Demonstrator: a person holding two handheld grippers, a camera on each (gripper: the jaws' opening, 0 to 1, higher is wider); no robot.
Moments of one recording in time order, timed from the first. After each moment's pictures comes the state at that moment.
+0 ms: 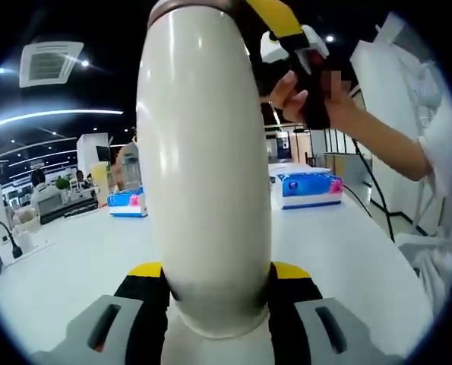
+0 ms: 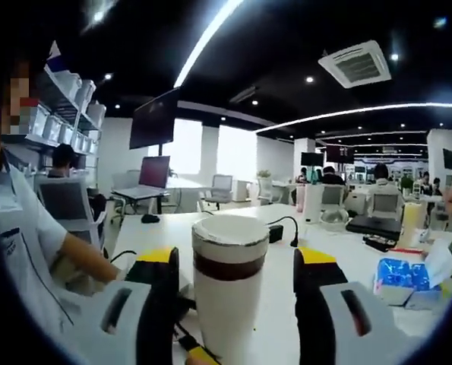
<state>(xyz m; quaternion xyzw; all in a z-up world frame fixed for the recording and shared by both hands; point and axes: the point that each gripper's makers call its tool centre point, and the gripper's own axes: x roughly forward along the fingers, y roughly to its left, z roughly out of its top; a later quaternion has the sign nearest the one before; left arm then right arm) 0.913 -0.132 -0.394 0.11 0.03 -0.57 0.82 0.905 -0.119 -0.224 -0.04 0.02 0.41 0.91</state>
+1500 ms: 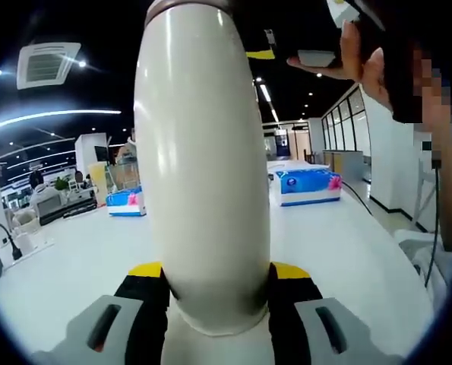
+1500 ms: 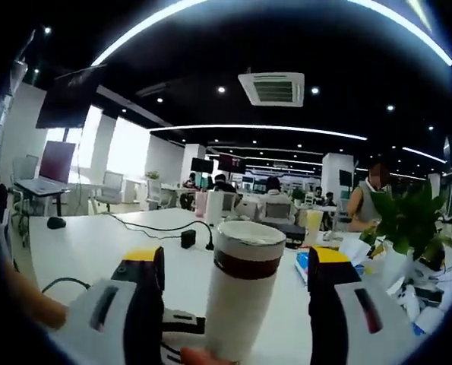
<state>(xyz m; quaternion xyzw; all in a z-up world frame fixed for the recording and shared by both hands) 0.906 -0.132 -0.397 0.11 0.03 -0.57 0.81 0.886 -0.108 -0.212 -0.06 -0.04 0.09 0.99</state>
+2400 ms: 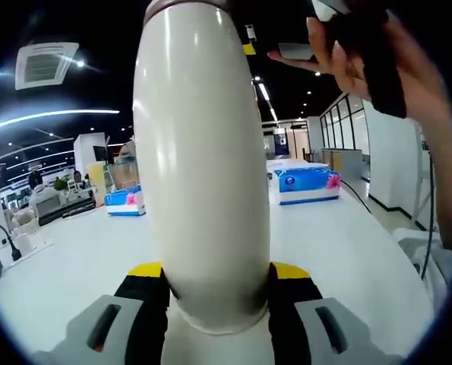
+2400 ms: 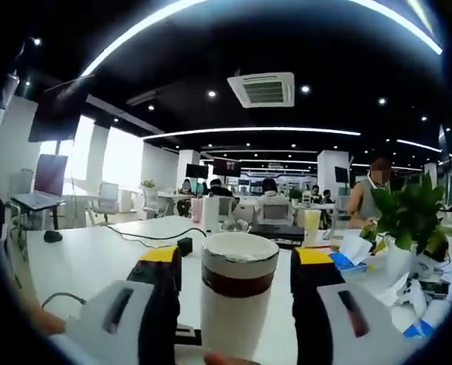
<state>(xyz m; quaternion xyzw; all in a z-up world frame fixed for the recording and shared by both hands) 0.907 -0.132 -0.399 0.12 0.04 -0.57 0.81 0.904 -0.115 -0.208 -0.03 -0.04 0.09 1.00</state>
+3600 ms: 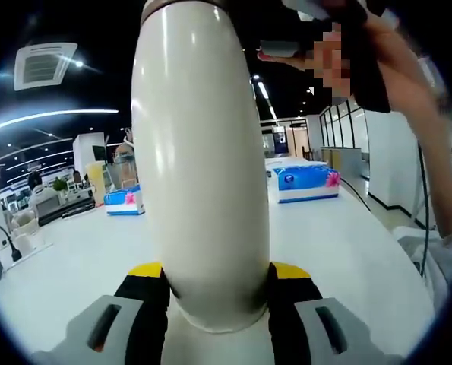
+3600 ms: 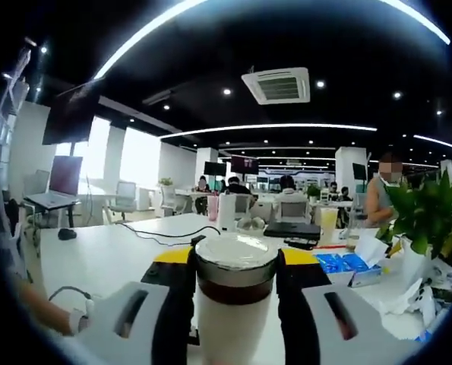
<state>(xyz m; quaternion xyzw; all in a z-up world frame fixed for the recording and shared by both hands) 0.909 -0.134 -0.401 0.12 0.04 -0.57 0.81 0.908 -0.114 -0.208 -0.04 -0.03 0.15 0.99</state>
